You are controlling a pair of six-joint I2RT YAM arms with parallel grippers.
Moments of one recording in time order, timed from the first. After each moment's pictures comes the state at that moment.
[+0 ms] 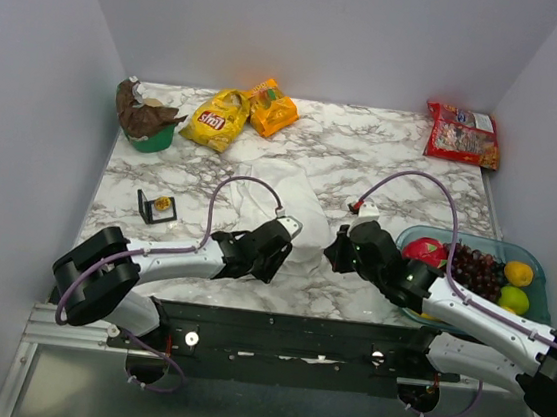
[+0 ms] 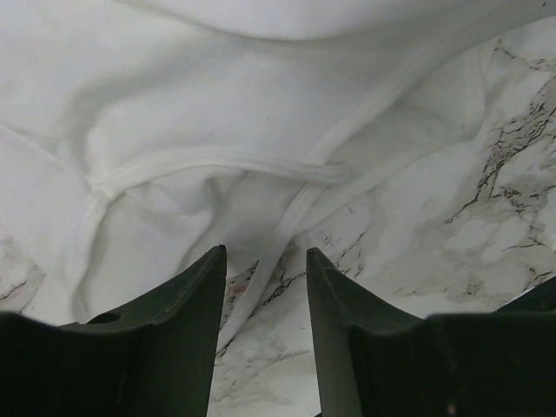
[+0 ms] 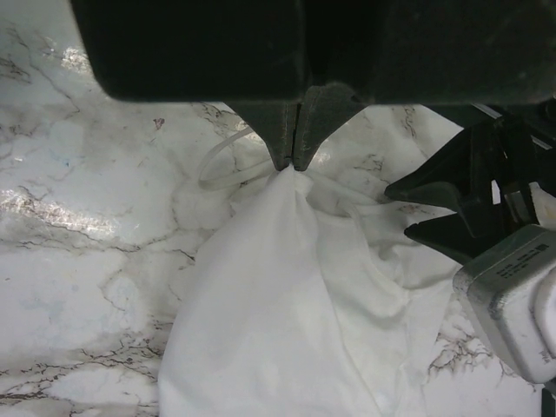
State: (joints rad) left arm -0.98 1.40 0.69 -0.24 -0.16 -0.34; right arm 0.91 1.01 0.63 -0.25 0.26 0.56
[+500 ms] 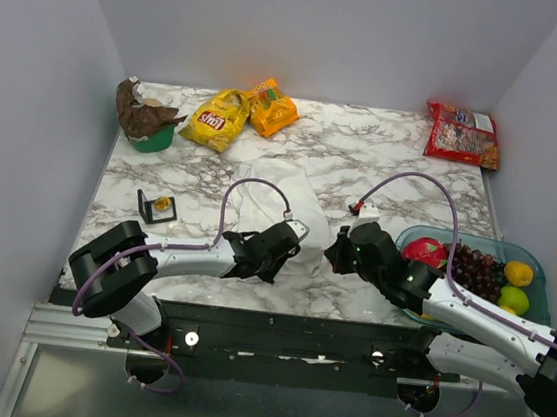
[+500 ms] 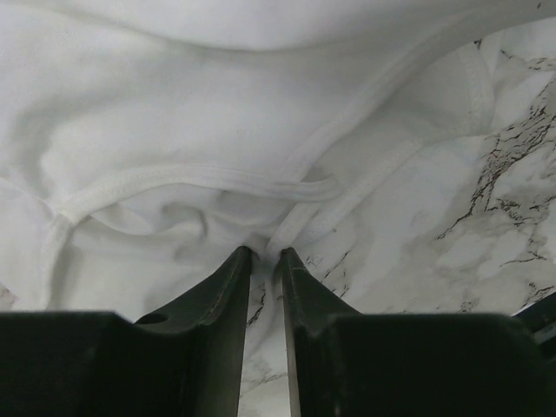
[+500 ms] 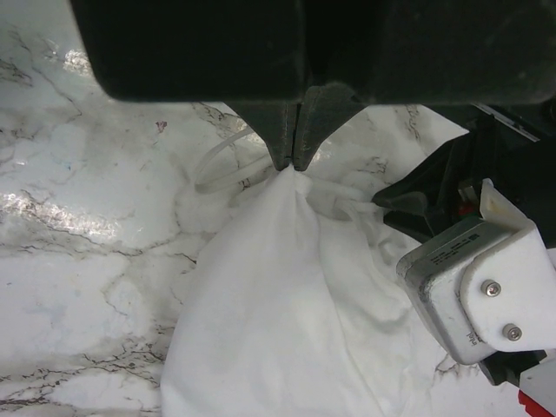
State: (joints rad) left arm -1.00 1.50 0.73 -0.23 -0.15 -0.34; right arm 0.91 1.01 0.62 -0.25 0.26 0.56
